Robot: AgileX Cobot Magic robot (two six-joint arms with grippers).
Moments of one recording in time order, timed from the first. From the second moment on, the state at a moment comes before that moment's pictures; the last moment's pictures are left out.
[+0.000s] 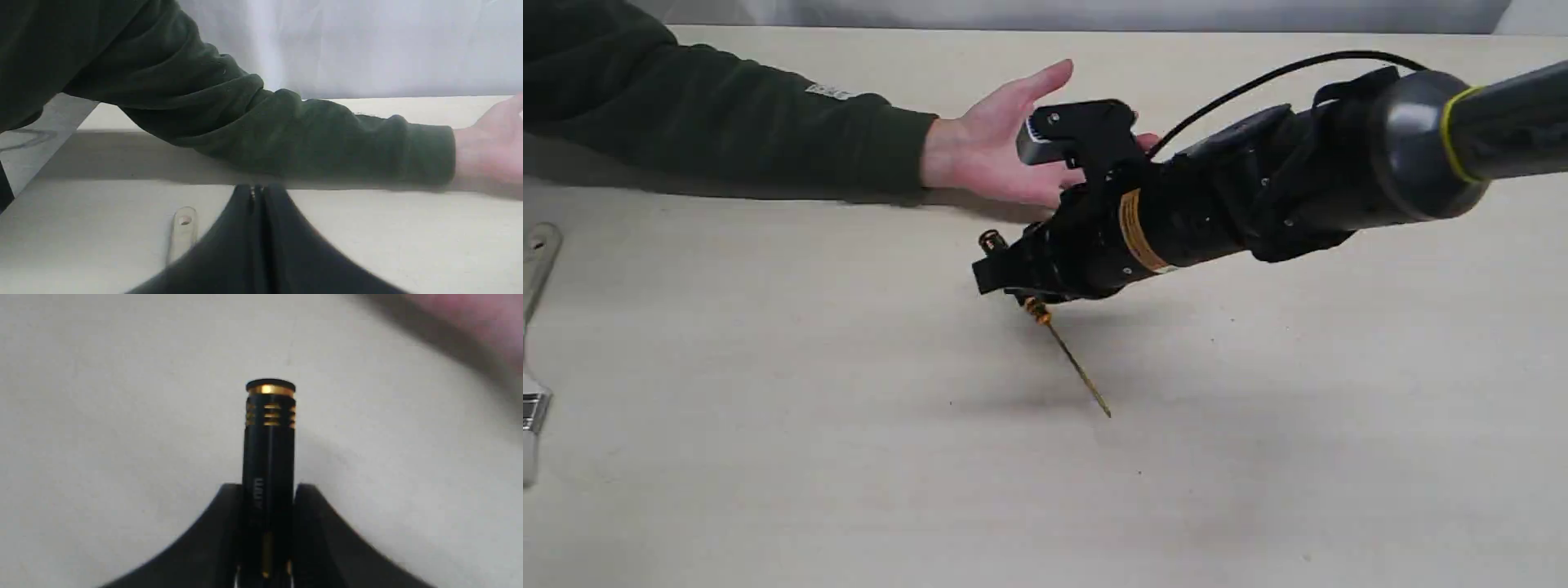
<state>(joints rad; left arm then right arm) 0.01 0.00 0.00 0.07 0.25 -0.07 0.53 1.93 -1.01 -1.74 -0.27 1.95</state>
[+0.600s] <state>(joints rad) 0.01 0.00 0.00 0.07 0.25 -0.07 0.44 1.89 -1.23 -1.74 -0.16 1.95</state>
